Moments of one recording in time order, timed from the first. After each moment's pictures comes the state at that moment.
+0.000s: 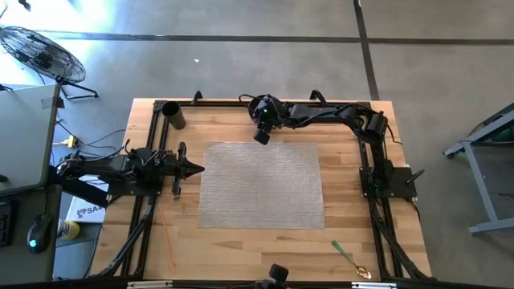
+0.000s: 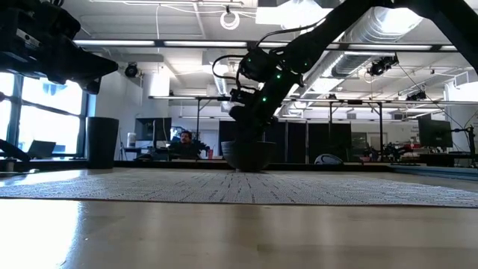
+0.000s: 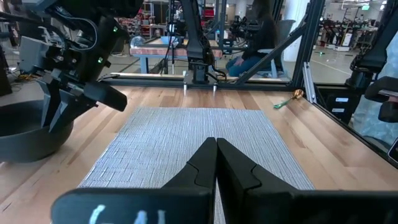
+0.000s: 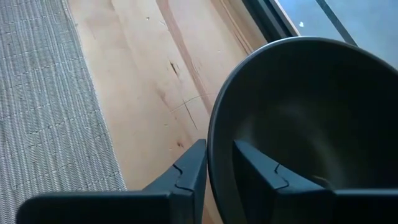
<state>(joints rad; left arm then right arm) -0.05 0.03 0.04 -0.01 -0.04 -0.03 -0.44 2.03 1.42 -0.20 0.08 -0.08</state>
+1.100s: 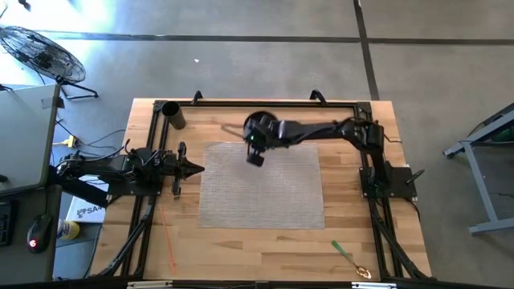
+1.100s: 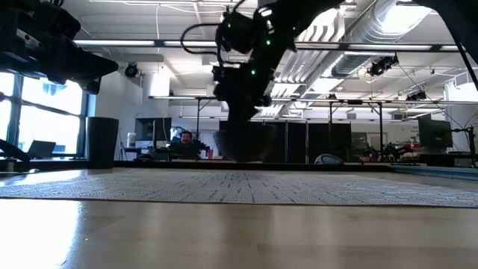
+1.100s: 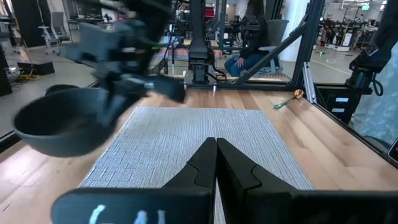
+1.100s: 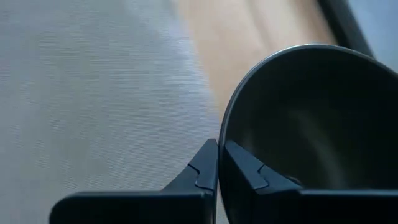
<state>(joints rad) -0.05 0.03 0.04 -0.01 -0.04 -0.03 -0.17 2.03 1.59 -0.54 0.22 0.06</state>
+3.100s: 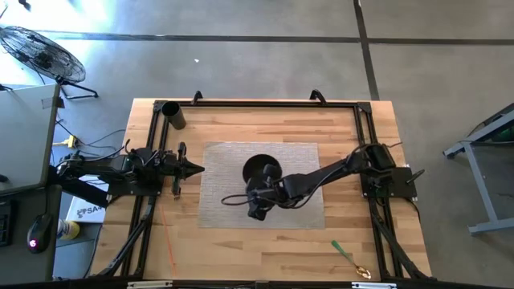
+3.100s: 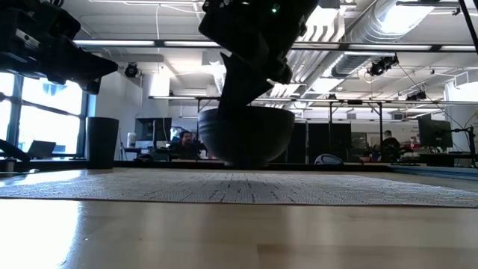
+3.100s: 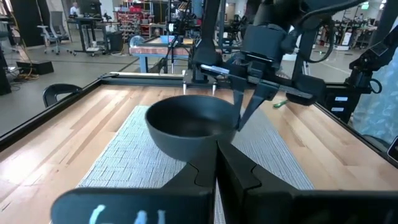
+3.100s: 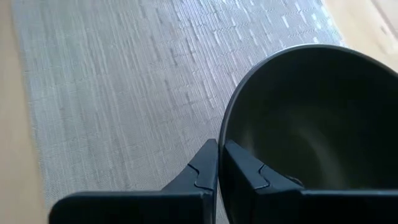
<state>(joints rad) -0.05 0.03 0.04 -0.02 -0.04 -0.03 0.27 2.01 1.52 -0.55 0.45 0.49</state>
